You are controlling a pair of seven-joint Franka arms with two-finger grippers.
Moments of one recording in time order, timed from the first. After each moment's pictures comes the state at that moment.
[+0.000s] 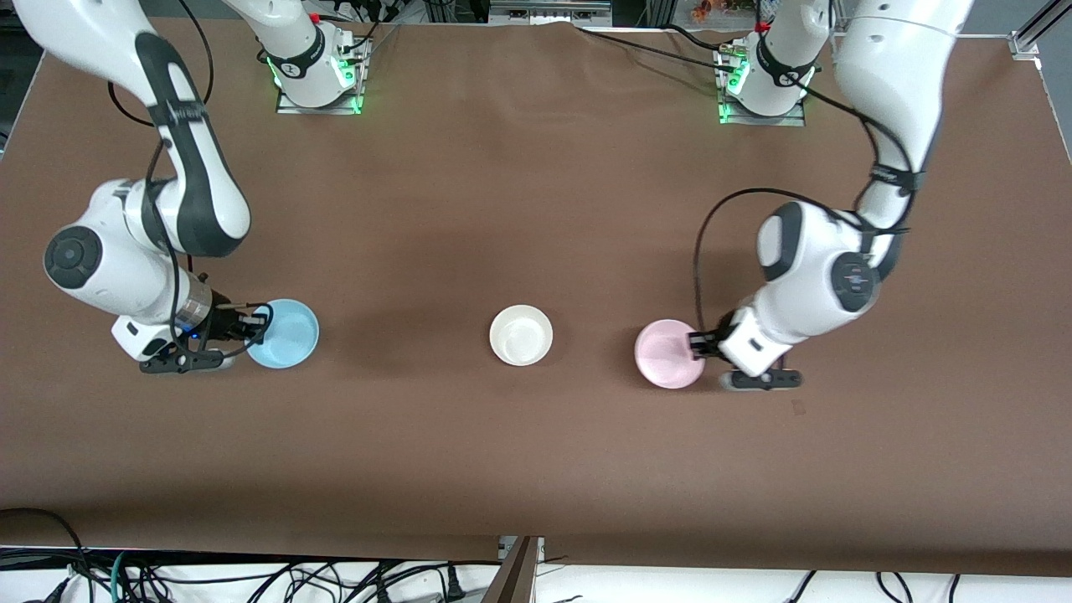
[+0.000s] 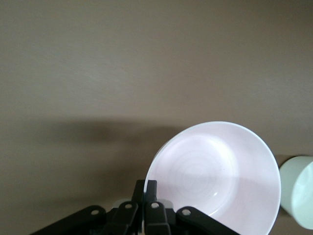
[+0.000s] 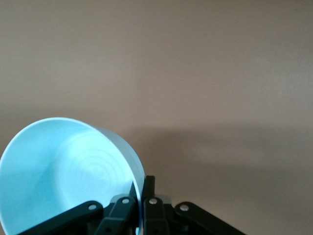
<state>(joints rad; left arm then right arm) -0.22 0.57 -0.11 -1.70 -0.28 2.36 -0.22 0.06 0.38 0.01 -1.82 0.09 2.22 -0.06</state>
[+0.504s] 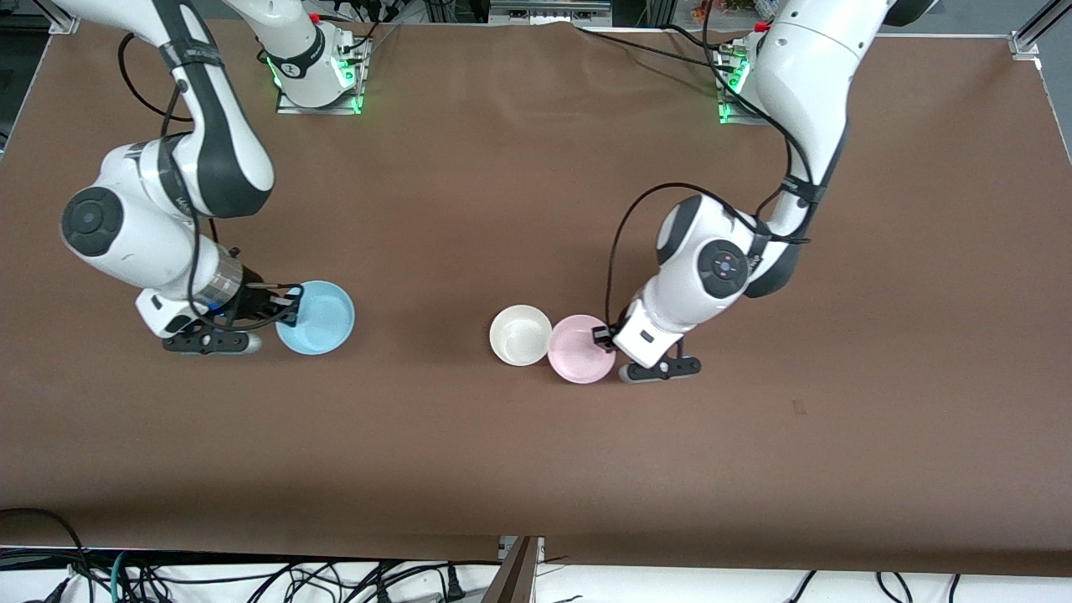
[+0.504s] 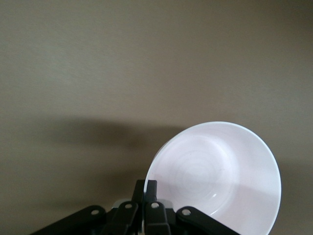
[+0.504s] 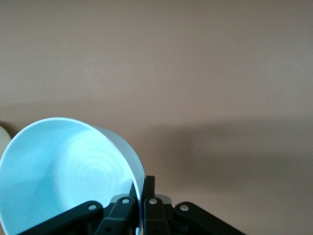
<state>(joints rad) -0.42 0.70 -0.10 -1.50 -0.24 2.36 -0.53 0.08 0.32 0.11 -1.80 0.09 2.16 0.18</state>
